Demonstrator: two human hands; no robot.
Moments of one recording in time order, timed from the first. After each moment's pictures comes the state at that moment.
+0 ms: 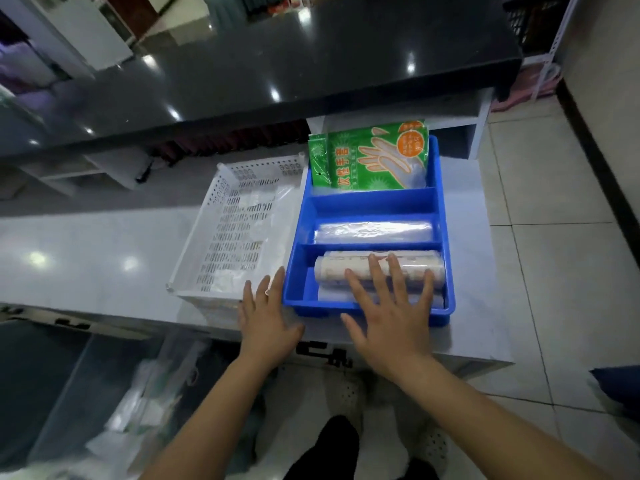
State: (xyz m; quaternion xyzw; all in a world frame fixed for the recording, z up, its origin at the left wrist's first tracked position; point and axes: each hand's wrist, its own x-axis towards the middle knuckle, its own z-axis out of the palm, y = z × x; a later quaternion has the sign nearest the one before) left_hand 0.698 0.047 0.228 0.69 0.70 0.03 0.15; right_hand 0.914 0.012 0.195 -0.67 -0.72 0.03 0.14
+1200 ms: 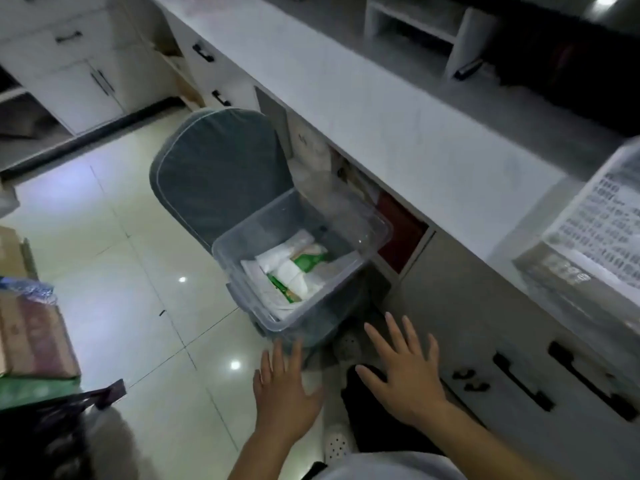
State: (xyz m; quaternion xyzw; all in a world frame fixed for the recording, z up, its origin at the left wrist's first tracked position) left_hand 0.285 -0.256 0.141 0.35 0.88 0.04 0.32; right_hand 0.450 -0.110 0.149 -0.41 -0.87 0.21 -0.16
